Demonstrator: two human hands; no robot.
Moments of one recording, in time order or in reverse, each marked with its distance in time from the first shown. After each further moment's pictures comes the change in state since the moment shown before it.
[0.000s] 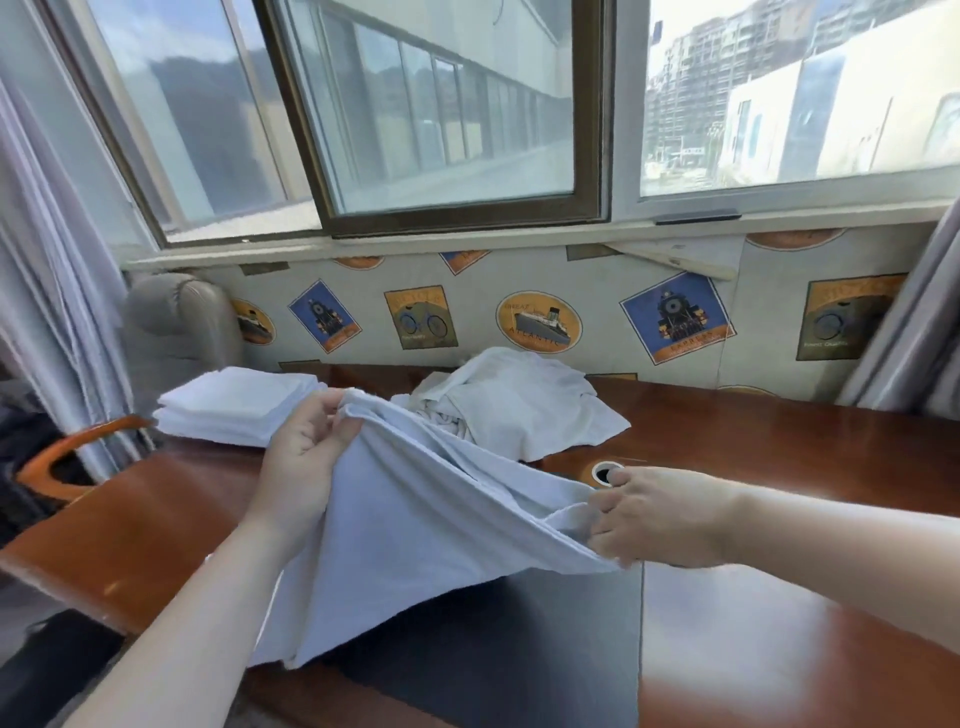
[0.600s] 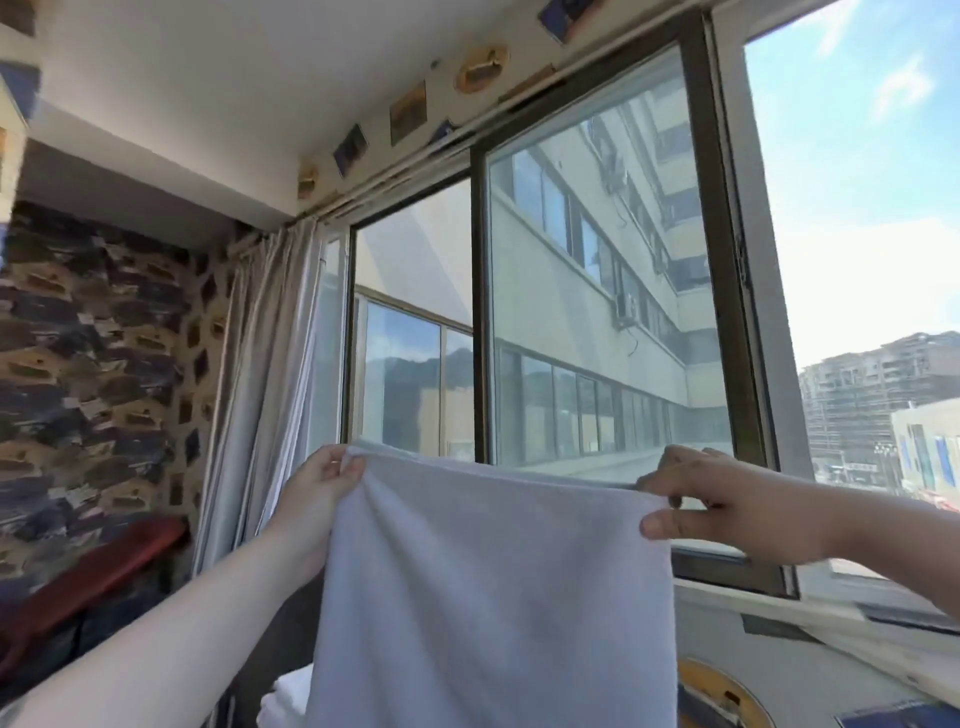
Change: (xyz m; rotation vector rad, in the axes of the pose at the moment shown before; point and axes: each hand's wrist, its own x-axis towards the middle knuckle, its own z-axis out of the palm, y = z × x) left_hand 0.142 0.211 -0.158 -0.203 0.415 0.243; right_hand 0.020 0.185 -0.311 0.469 0.496 0.370
